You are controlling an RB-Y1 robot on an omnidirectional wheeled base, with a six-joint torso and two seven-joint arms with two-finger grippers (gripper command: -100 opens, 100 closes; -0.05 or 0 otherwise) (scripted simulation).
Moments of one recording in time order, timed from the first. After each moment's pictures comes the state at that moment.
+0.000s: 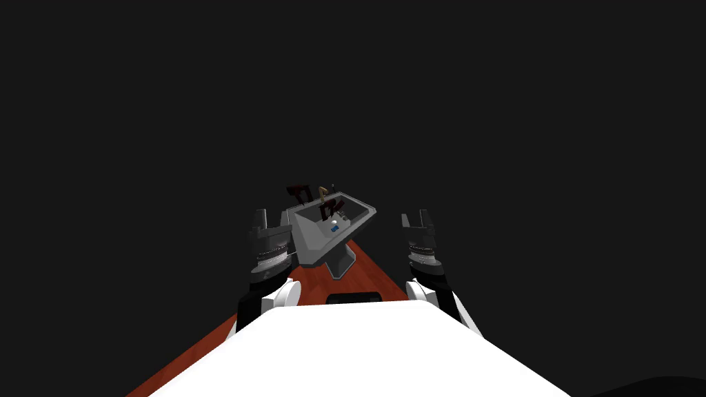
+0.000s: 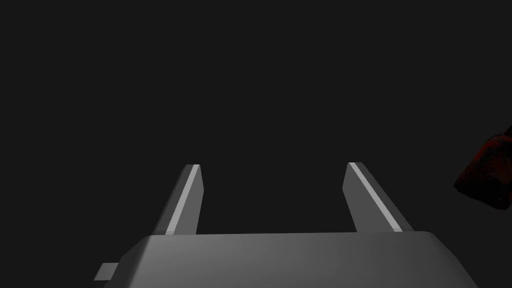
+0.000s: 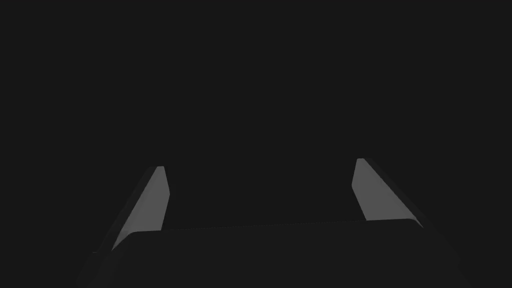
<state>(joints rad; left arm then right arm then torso) 0.53 -0.02 -0.07 -2.29 0.12 -0.65 -0.04 0.55 -0.04 0.05 -2.20 0.01 -0.64 -0.13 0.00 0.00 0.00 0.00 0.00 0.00</state>
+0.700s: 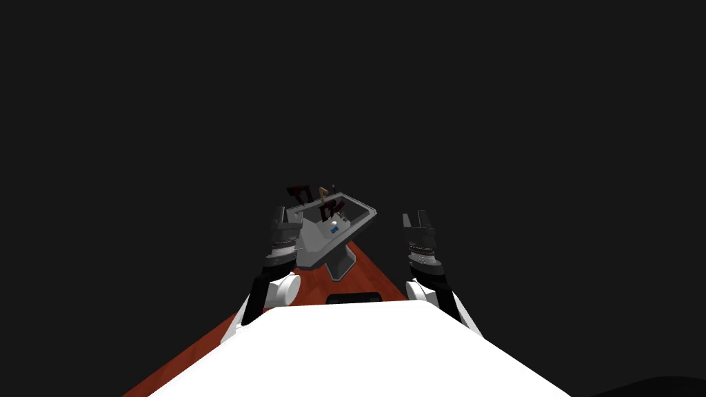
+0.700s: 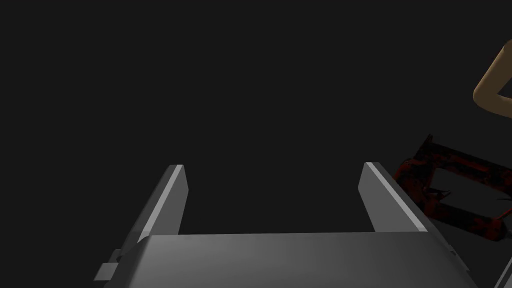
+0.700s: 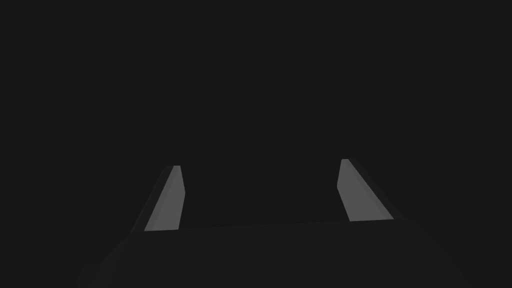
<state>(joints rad) 0.42 0.11 -0.06 -2.19 0.18 -0.51 0.03 0.55 -0.04 0.05 -2.20 0.01 -0.64 -0.13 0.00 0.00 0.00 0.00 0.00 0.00</state>
